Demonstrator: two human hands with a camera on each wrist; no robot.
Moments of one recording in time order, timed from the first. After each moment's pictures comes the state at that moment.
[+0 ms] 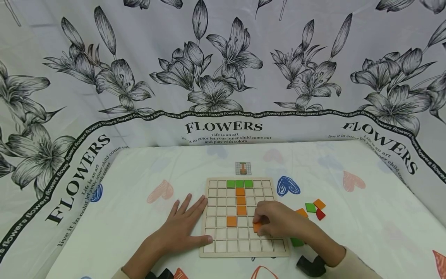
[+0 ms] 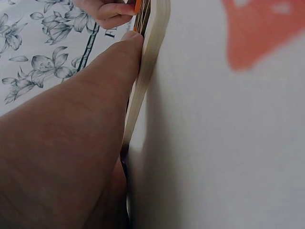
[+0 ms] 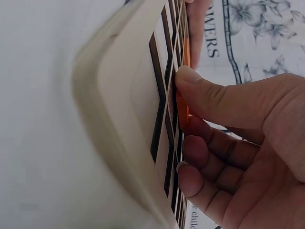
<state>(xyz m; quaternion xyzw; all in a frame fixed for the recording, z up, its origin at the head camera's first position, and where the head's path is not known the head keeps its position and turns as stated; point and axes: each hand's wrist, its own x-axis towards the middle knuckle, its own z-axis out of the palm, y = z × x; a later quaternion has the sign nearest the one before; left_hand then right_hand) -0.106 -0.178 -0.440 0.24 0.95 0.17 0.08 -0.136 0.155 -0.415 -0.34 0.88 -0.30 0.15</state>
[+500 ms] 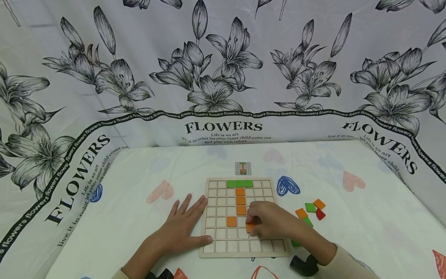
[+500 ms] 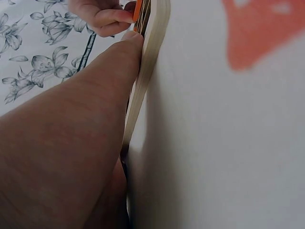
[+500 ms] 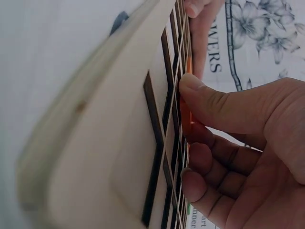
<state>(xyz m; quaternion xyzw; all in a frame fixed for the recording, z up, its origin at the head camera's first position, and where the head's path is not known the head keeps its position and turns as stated) -0.106 -0.177 -0.439 0.24 0.95 0.17 0.08 -0.136 0.136 -0.412 -0.36 0.88 -0.28 0.13</state>
